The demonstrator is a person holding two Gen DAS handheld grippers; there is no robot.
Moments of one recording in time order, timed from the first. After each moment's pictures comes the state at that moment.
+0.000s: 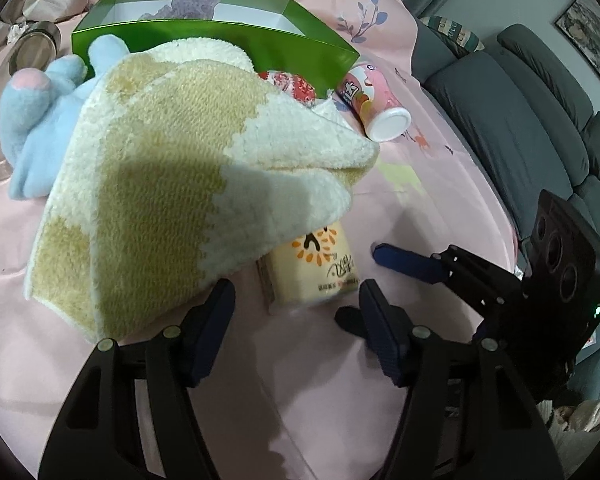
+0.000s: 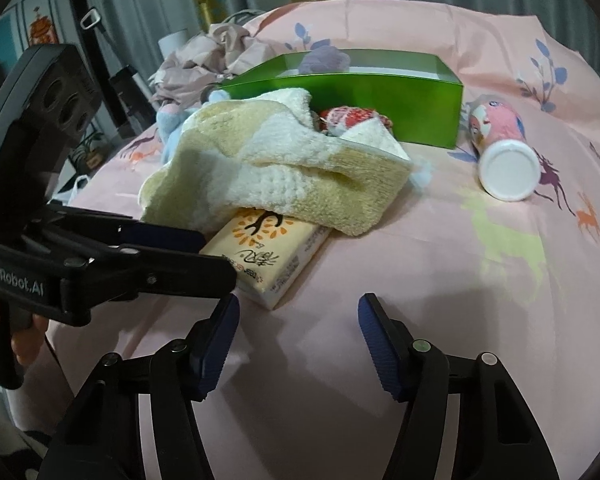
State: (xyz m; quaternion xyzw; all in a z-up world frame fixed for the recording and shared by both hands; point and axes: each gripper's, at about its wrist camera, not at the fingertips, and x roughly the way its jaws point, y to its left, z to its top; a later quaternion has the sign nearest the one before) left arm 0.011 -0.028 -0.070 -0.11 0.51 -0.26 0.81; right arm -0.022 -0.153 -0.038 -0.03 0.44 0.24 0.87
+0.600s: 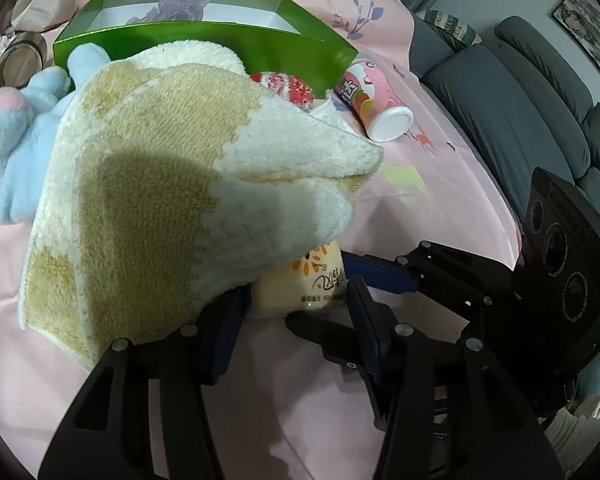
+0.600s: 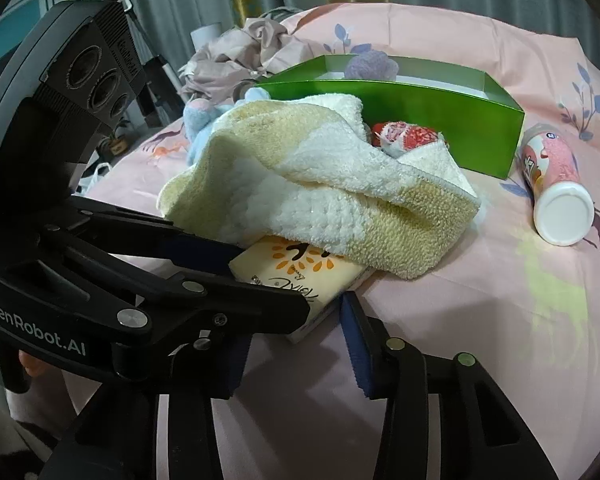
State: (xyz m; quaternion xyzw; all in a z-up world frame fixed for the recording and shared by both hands) left arm 0.015 -0.027 -0.068 -0.09 0.51 -0.26 0.81; right arm -0.011 -0.129 -0.042 -0.05 0.42 0.29 0.86
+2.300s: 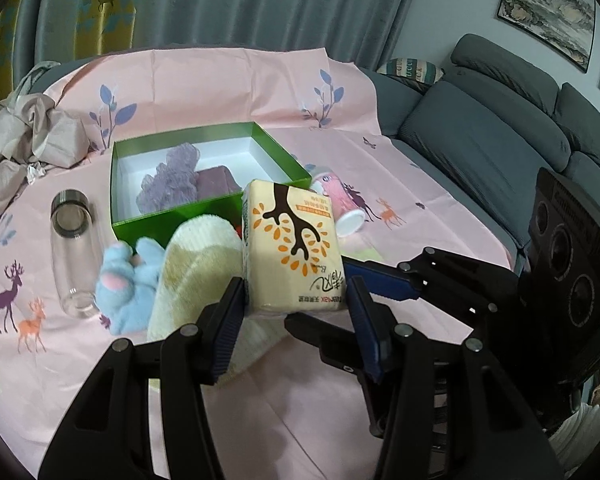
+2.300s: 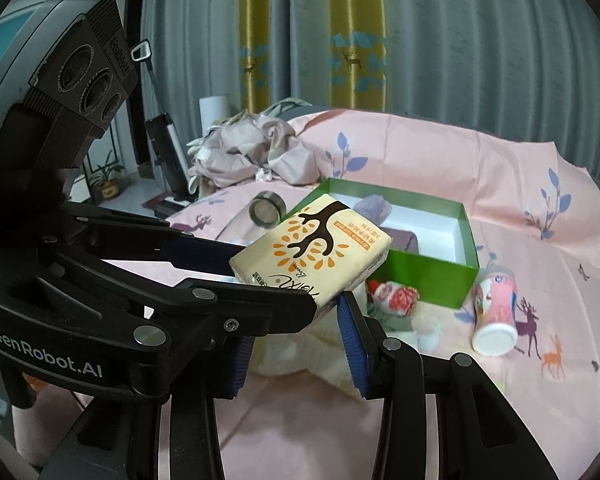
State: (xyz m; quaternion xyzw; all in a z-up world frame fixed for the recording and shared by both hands) left arm -0.004 -0.013 0.044 -0.03 0.37 -0.26 0.89; right arm -0.032 -0.102 0.071 -0.07 0.29 0.26 0.92
